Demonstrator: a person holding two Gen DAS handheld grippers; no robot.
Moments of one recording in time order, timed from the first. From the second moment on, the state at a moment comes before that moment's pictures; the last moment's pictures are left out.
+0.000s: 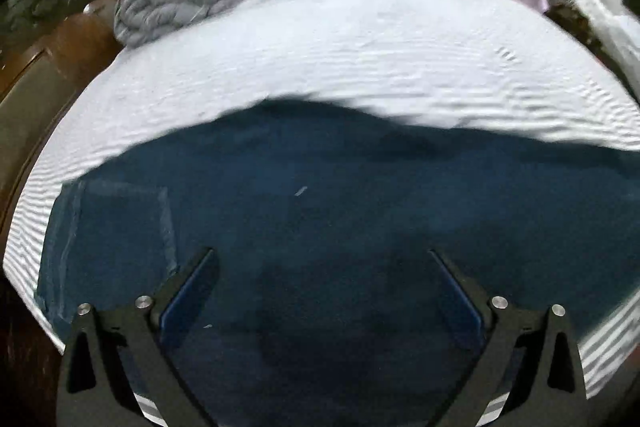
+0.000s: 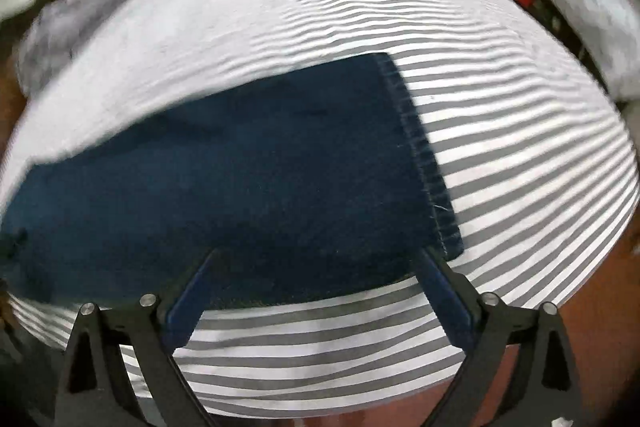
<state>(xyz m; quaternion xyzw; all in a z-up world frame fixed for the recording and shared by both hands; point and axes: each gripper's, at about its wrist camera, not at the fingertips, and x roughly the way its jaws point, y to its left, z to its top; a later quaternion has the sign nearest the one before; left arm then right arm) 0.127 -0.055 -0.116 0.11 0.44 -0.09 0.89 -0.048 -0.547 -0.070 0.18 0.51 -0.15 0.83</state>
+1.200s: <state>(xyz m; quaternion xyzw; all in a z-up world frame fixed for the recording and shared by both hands) 0.149 -0.165 -0.130 0.15 0.44 -0.08 0.88 -0.025 -0.697 -0.132 0.45 0.50 0.16 0.72</state>
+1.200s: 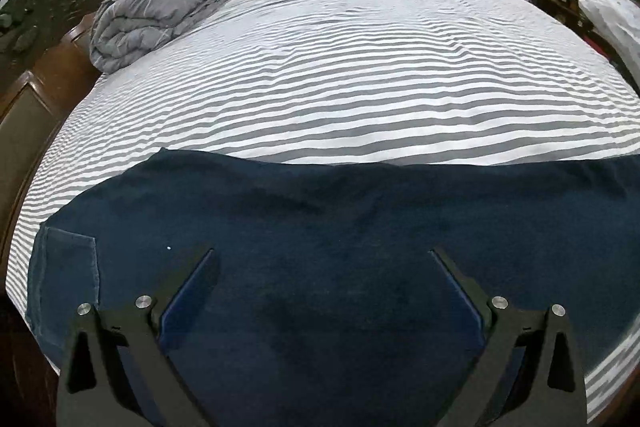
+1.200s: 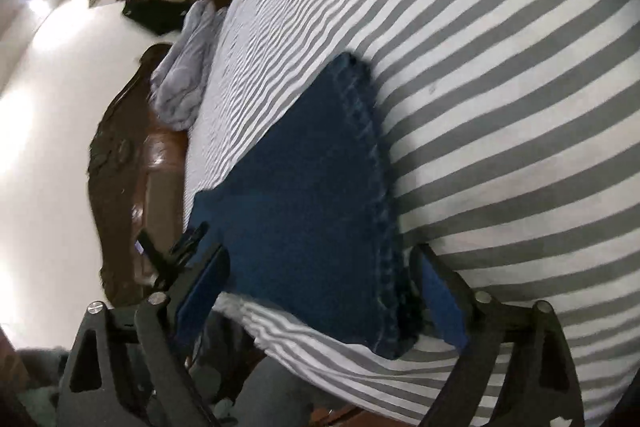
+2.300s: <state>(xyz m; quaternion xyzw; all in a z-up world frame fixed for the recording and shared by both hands) 0.169 -0.140 -0.157 0.15 0.46 -0.07 0.87 -0.001 -0.640 -0.100 0.44 0.51 -0.01 0.74</state>
